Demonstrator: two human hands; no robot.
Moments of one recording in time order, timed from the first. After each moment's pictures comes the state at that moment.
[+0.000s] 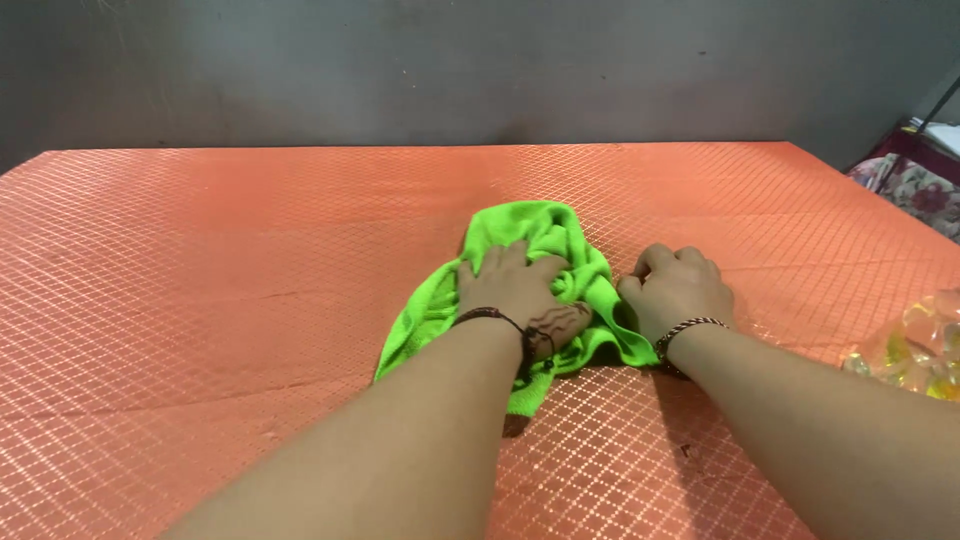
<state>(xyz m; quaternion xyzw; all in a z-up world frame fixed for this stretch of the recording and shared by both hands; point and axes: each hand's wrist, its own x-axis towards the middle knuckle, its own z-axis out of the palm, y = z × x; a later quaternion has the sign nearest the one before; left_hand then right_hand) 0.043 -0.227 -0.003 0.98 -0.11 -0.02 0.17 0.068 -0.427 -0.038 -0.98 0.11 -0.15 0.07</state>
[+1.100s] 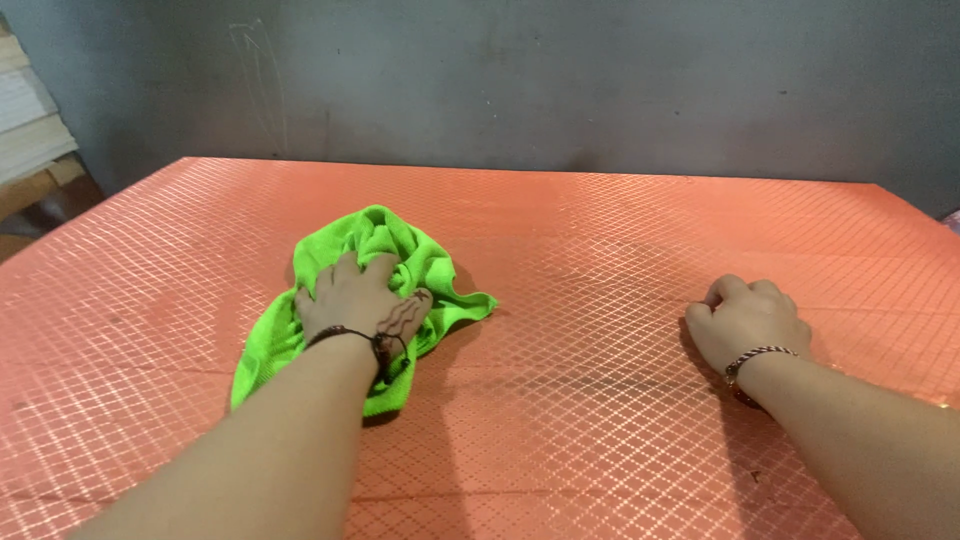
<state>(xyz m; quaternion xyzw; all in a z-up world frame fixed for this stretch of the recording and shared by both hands) 0.006 -0.038 -0.011 0.97 0.19 0.09 0.14 0.061 -0.408 -0.019 -0.98 0.18 -0.05 0.07</state>
